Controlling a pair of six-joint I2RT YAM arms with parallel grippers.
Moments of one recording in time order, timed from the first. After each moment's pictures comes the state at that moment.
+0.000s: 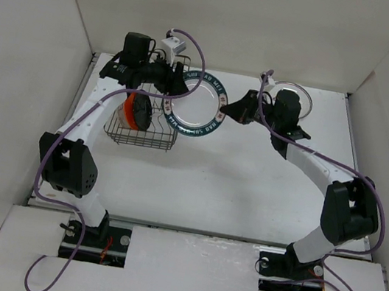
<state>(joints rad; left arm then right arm) -0.21 1.65 1.62 -0.54 0.69 0.11 0.38 1.61 1.13 0.33 -0.63 0.58</state>
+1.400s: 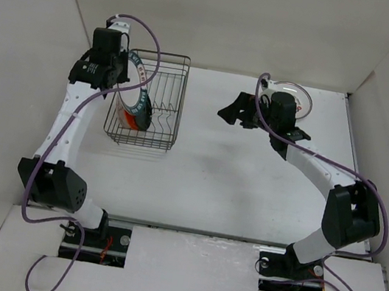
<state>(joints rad) -0.08 1.49 1.63 -0.73 -0.18 -0.04 0.40 1.59 1.14 0.12 -0.39 0.51</state>
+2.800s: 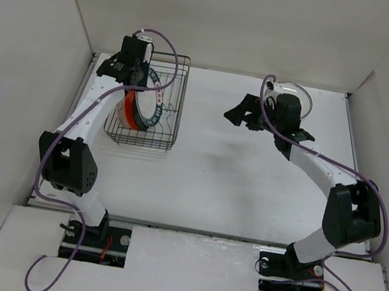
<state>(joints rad) -0.18 1.65 1.63 -0.73 -0.19 -0.10 0.34 1.58 1.11 0.10 -0.40 0.50</state>
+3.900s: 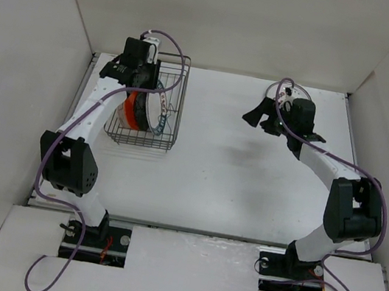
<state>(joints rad) -0.20 1.66 1.60 -0.66 -0.05 -0.08 0.19 1.61 1.06 0.10 -0.40 0.49</state>
